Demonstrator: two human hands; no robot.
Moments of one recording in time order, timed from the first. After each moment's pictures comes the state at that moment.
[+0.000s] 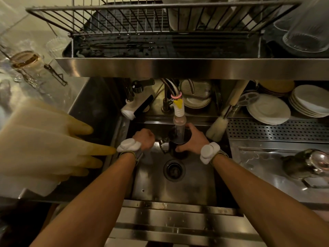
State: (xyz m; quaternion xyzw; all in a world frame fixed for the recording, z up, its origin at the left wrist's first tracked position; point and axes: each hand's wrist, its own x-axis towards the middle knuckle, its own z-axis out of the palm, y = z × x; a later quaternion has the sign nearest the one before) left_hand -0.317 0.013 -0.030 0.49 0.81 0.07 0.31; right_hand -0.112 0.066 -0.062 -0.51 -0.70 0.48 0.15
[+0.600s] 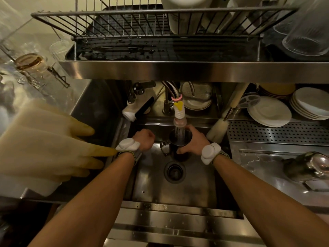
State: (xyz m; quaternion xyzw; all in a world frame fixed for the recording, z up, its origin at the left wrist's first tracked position) left_hand -0.324 0.016 -0.031 0.50 0.80 0.08 0.33; right_hand -0.111 0.069 -0.061 -0.50 -0.71 0.48 0.13
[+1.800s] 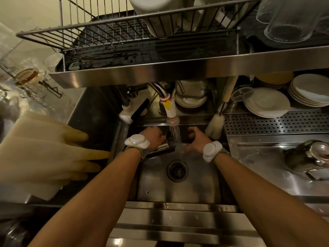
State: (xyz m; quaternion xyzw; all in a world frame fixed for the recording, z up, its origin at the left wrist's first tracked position) left_hand -0.289 0.033 -0.011 0.64 0.72 -0.04 0.27; right_hand -0.087 0.066 -0.070 -0.56 -0.66 0.49 0.10
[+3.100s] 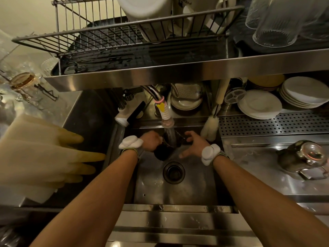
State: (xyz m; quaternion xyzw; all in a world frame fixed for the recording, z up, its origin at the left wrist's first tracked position) left_hand -0.270 0.028 0.003 0.58 0.73 -0.01 0.37; right_hand -0.075 0.065 -0.069 -0.55 -0.66 0.50 0.08
